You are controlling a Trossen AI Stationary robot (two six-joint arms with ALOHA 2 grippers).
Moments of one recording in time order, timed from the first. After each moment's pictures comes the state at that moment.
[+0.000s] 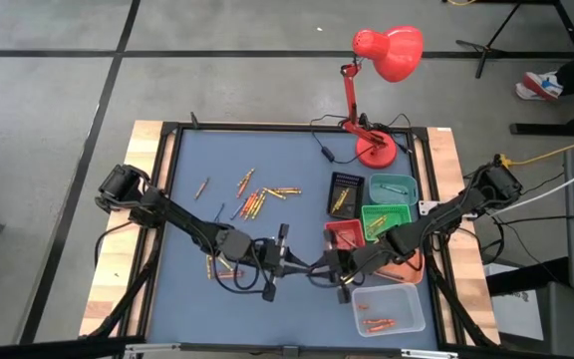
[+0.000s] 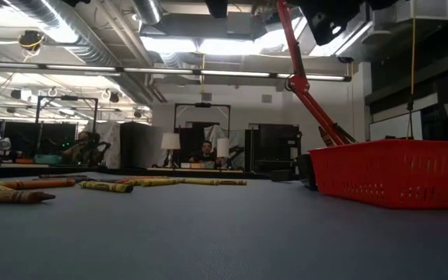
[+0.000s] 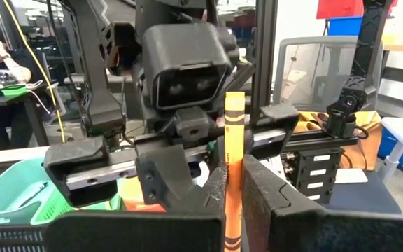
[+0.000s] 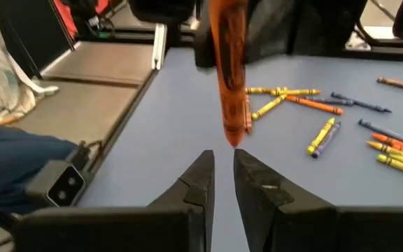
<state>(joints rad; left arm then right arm) -0.39 1.76 0.95 0.82 -0.23 0.01 0.52 1.52 0.83 0.32 0.24 0.15</state>
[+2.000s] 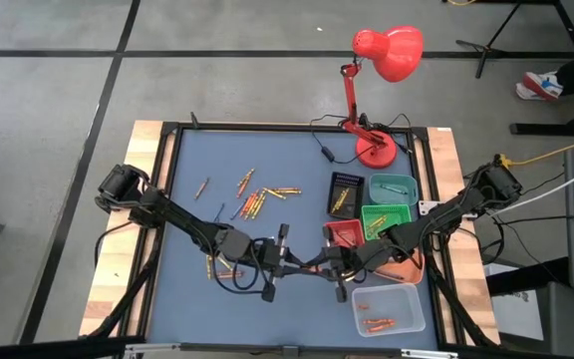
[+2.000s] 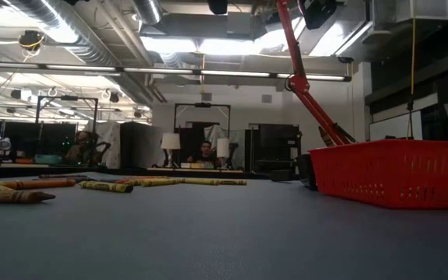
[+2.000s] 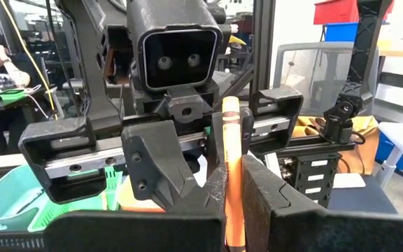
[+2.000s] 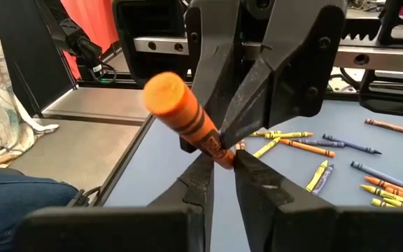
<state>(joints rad) -0.39 1.76 0.95 0.82 -0.22 0.01 0.51 1.52 0.83 0.47 0.26 0.12</state>
